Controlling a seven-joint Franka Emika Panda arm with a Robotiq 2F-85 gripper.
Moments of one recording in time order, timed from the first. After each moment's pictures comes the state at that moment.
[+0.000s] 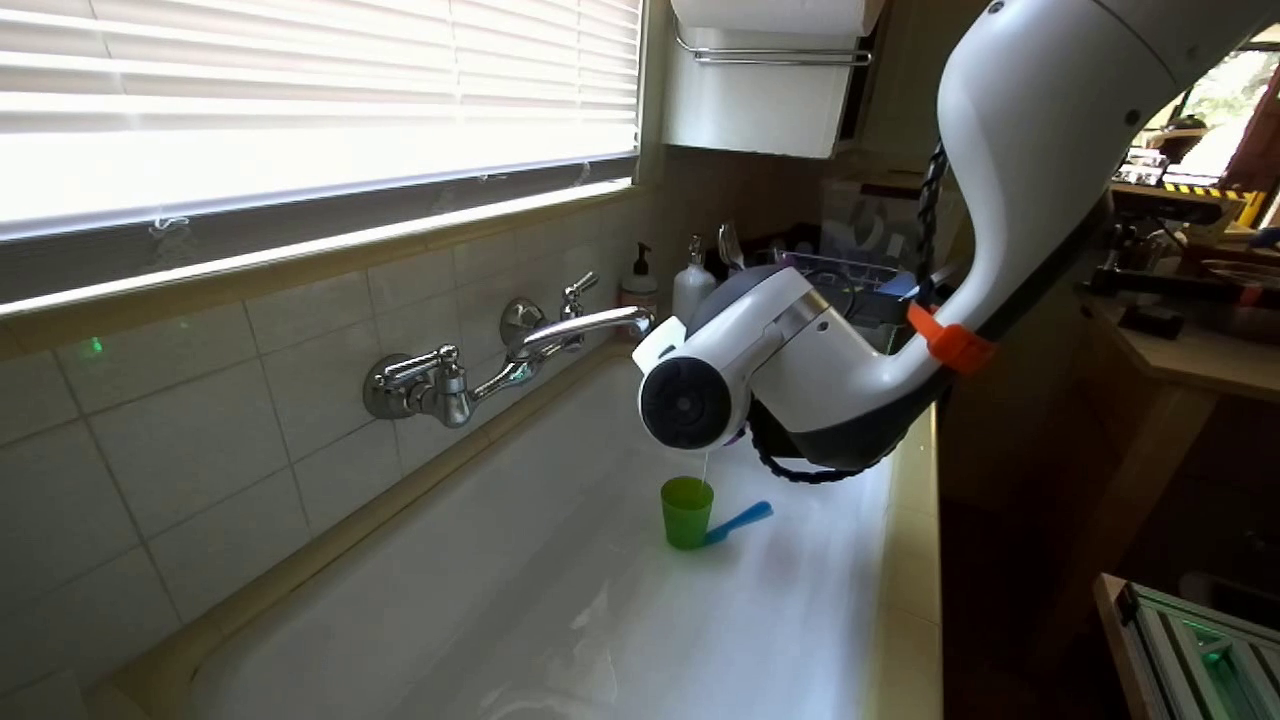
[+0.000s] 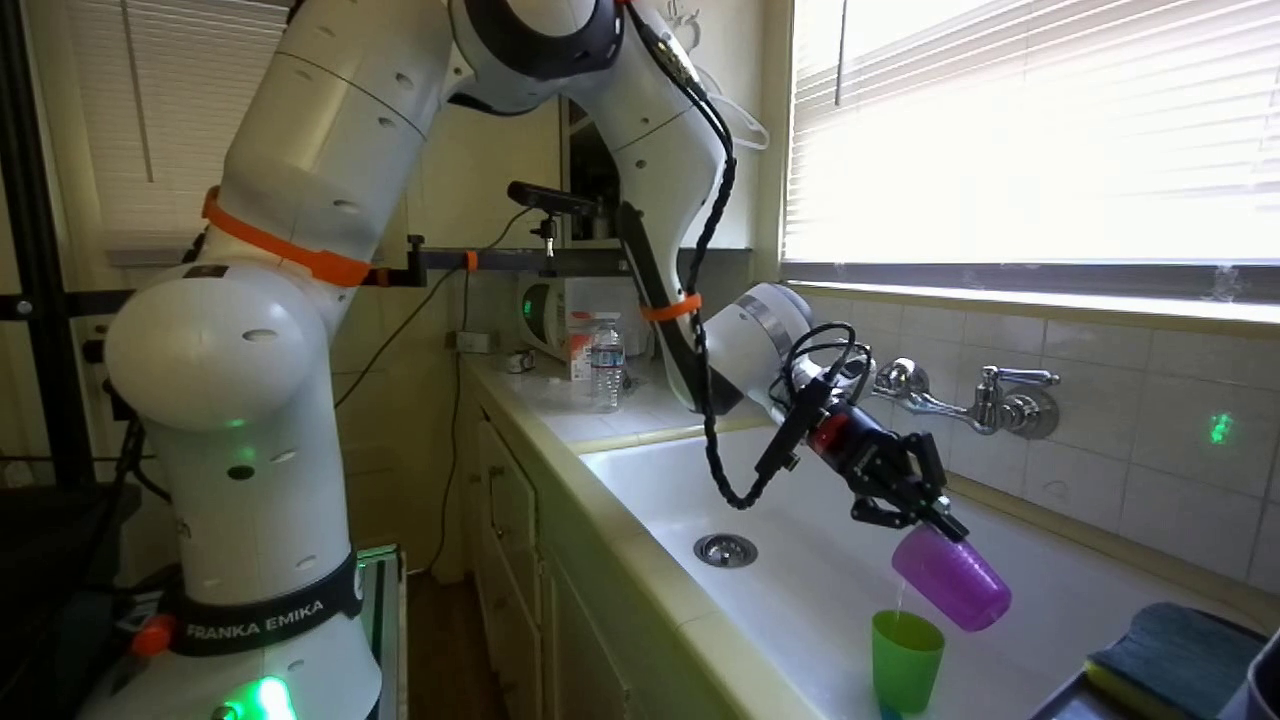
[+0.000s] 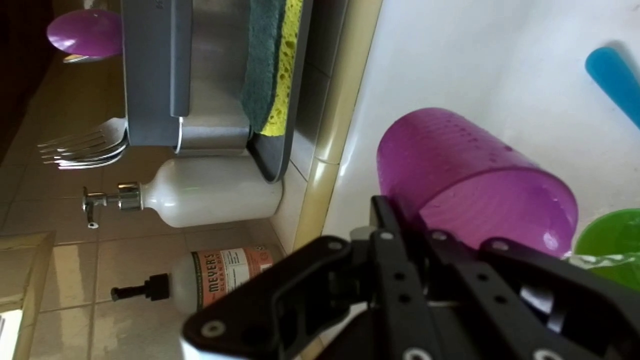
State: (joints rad) arm 0.05 0.43 -0.02 -2.09 -1.46 2.05 0.78
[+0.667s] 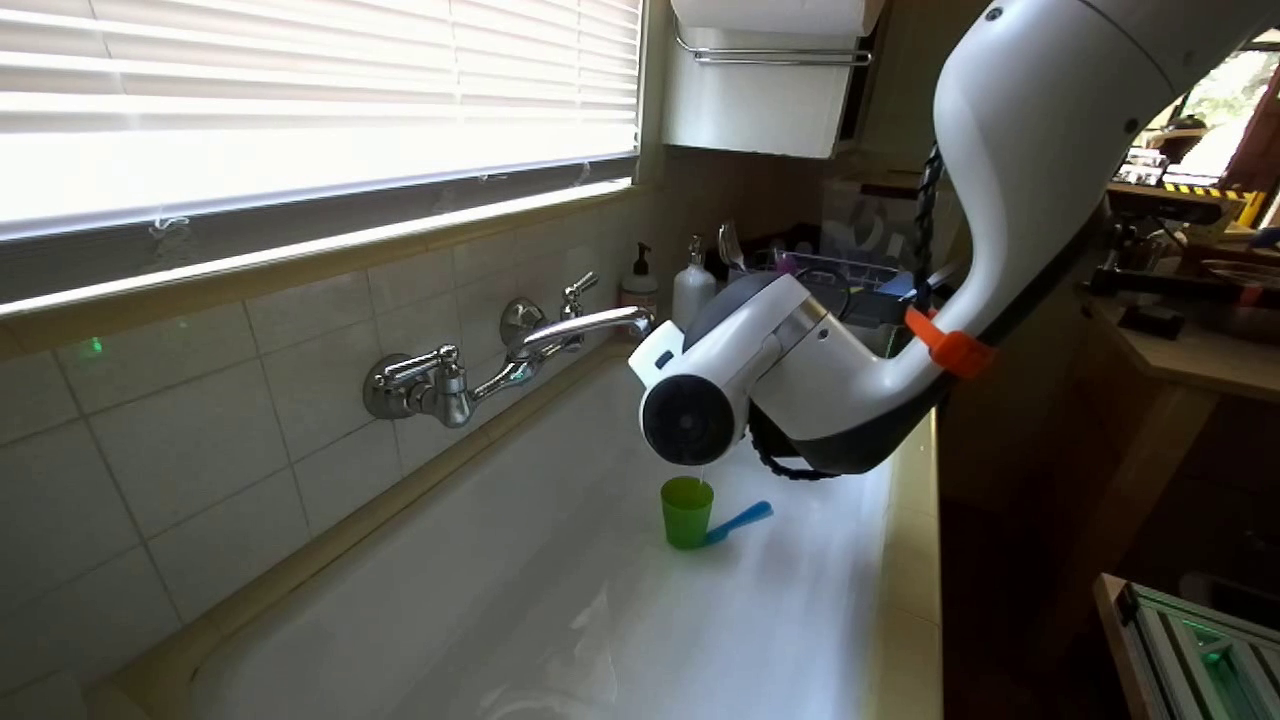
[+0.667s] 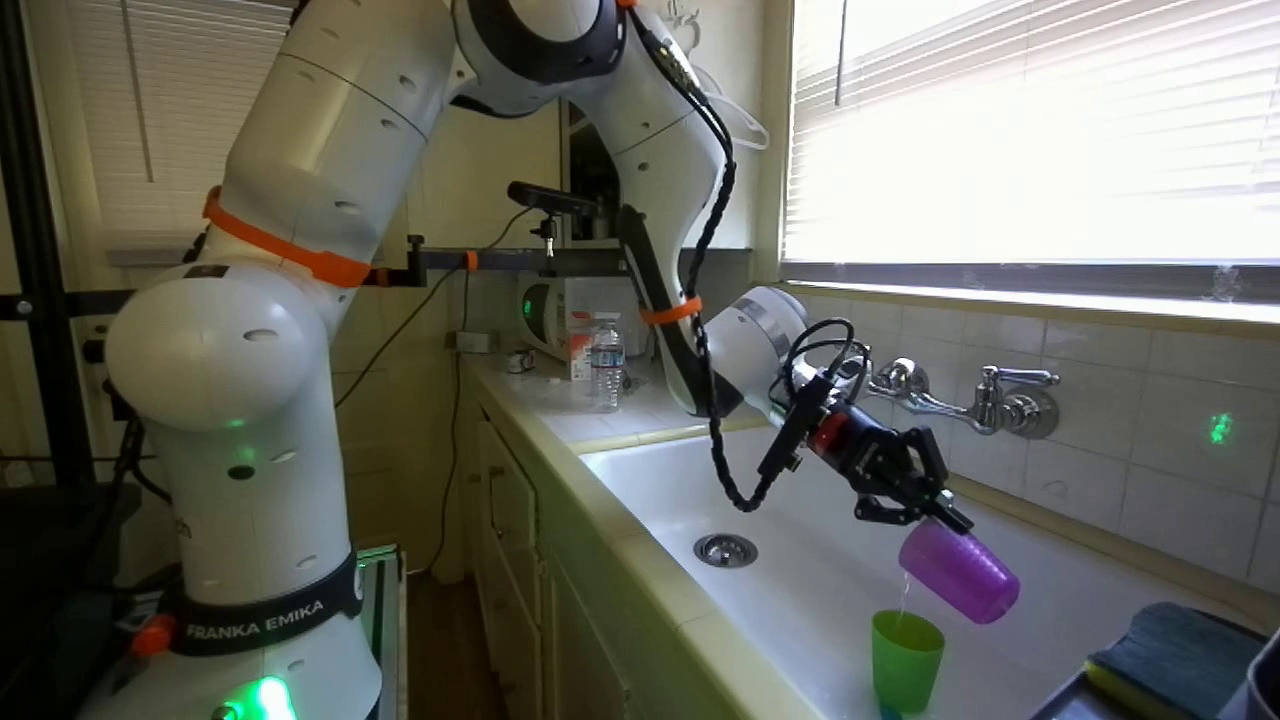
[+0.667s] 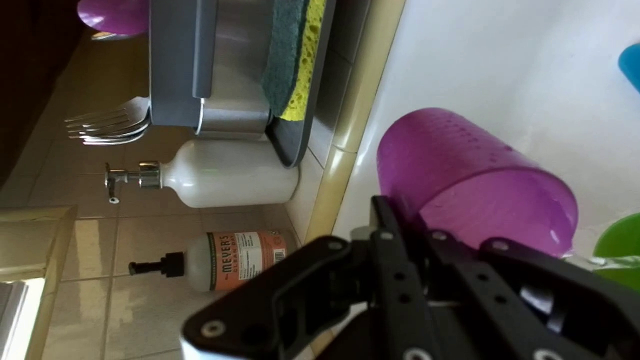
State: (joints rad) arm 0.05 0.44 -0.01 -2.09 -1.52 2.01 0.78
